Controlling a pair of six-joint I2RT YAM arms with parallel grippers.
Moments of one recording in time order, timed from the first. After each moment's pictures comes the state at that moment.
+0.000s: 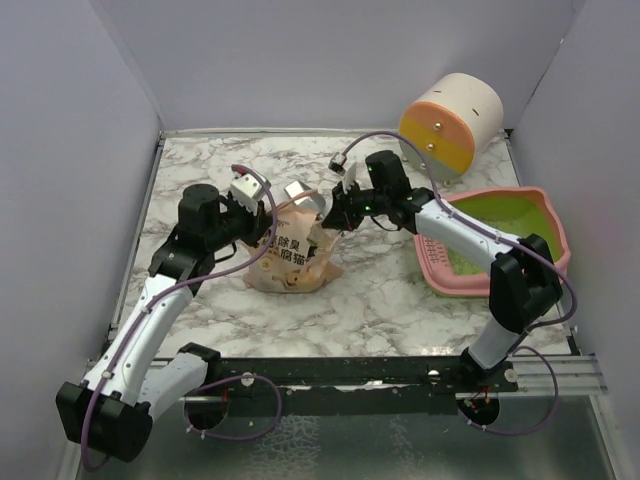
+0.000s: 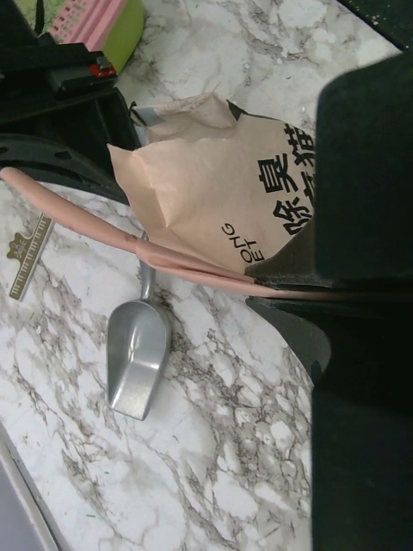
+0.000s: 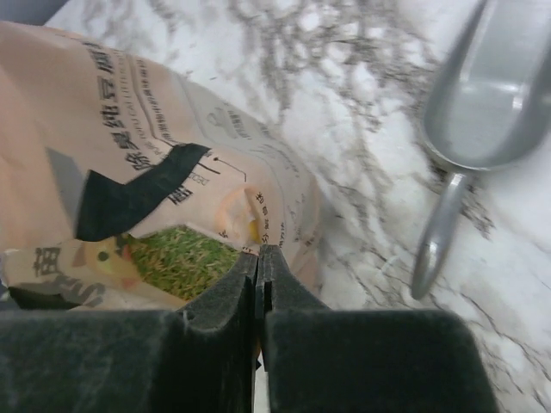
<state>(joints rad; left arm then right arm) -0.31 0.92 0.88 -0.33 0.42 0.10 0.59 1.70 1.29 -0.19 -0.67 0.01</state>
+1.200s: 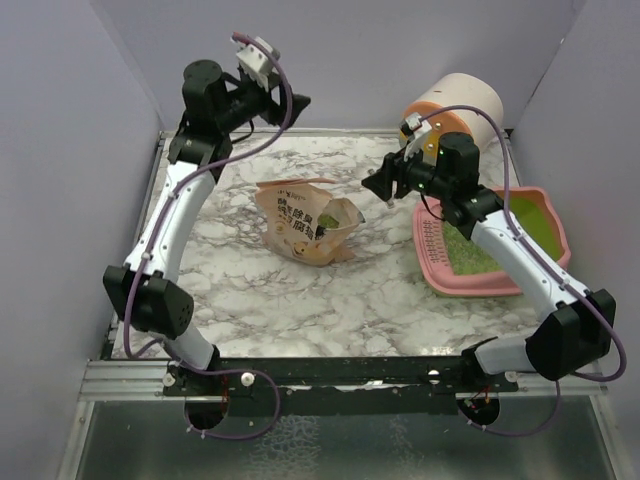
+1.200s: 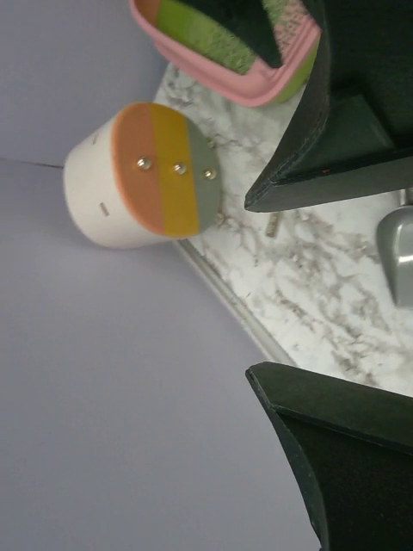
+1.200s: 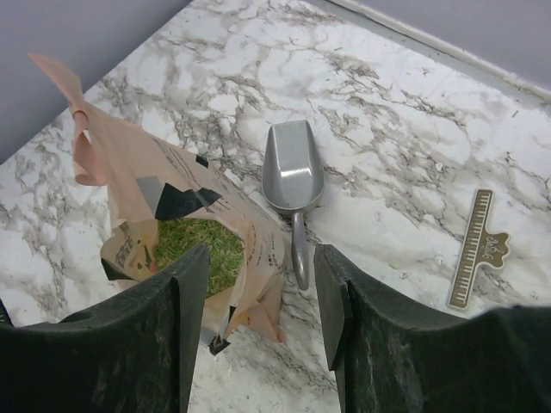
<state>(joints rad) -0.26 1.53 1.64 -0.07 0.55 0.05 0.39 1.38 1.22 -0.12 -0.45 0.07</state>
